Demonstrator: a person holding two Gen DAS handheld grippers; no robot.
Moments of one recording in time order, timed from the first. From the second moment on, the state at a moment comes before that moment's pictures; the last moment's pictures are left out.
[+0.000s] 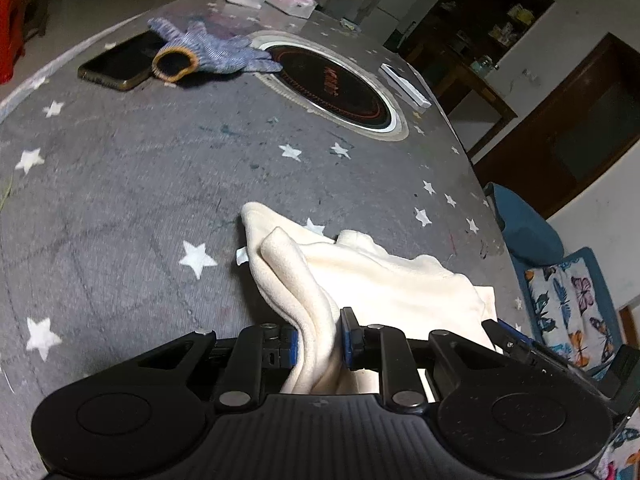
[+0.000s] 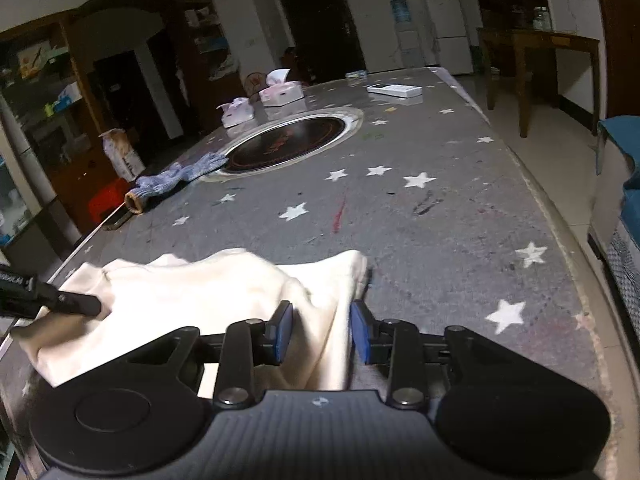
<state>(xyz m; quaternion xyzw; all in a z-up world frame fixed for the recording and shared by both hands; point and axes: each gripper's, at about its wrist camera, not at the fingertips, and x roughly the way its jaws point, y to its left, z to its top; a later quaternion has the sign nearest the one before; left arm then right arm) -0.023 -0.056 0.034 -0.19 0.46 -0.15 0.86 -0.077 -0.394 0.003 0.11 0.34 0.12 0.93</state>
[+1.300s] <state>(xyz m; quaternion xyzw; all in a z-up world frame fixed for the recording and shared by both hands) 0.020 -0.213 0.082 -0.07 0.42 -0.26 0.86 -0.099 -0.475 0.089 0.05 0.22 0.01 0.97</state>
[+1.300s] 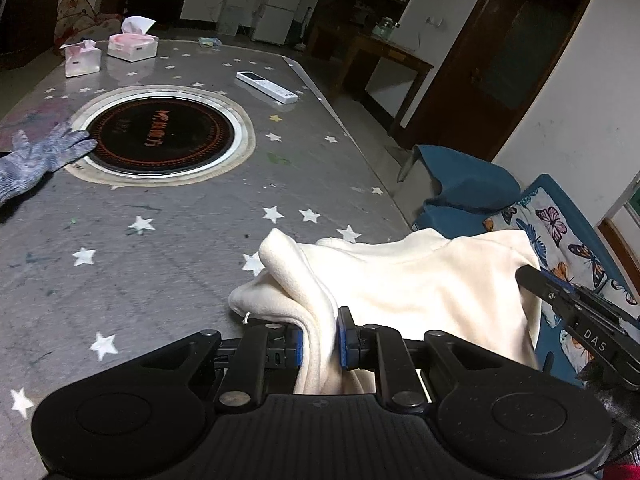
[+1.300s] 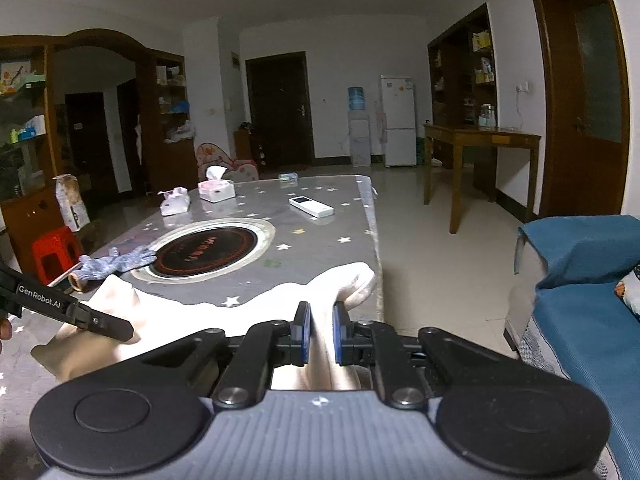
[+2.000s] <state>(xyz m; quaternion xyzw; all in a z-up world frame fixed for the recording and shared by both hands) 0.036 -0.227 0.048 -0.03 0.46 -0.24 0.85 -0.072 -0.491 0.039 0.05 0.28 -0.01 0.96</state>
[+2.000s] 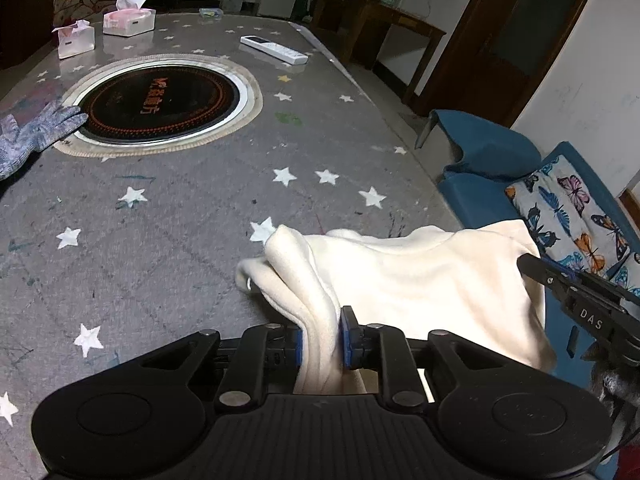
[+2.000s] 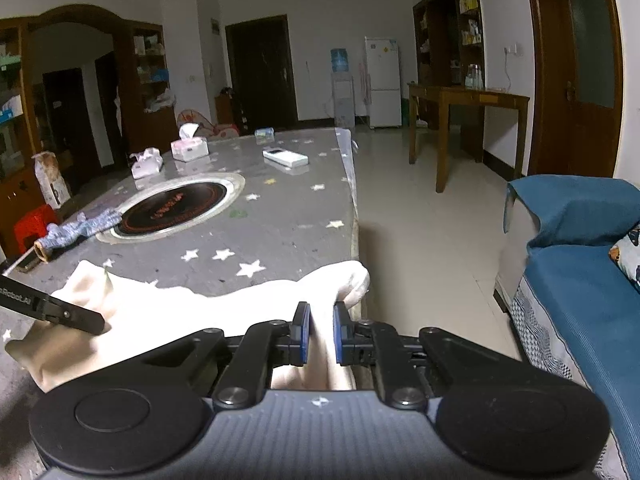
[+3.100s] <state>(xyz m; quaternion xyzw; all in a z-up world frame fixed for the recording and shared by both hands) 0.074 -0.256 0.042 0.00 0.46 -0.24 0.86 -0.009 -0.453 0.015 0.04 0.34 0.06 0.94</state>
